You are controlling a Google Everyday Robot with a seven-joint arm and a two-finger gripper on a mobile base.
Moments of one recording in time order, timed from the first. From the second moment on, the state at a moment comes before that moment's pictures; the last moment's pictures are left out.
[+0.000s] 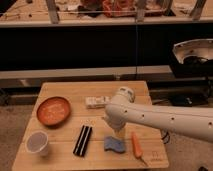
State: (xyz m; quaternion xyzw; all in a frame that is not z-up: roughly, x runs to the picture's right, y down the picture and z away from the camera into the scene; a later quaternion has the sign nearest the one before) arm 0.035 0.208 0.728 -0.27 -0.14 -0.31 0.90
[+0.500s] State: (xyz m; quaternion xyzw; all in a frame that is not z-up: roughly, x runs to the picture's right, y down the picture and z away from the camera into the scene) arm 0.028 0.216 0.728 -0.27 -0.15 -0.32 0.89
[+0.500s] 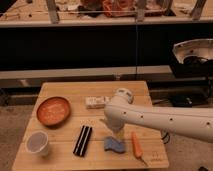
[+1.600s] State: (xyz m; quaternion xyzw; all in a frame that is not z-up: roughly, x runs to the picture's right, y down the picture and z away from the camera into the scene) arm 0.018 0.238 0.727 -0.27 -0.18 -0.35 0.88
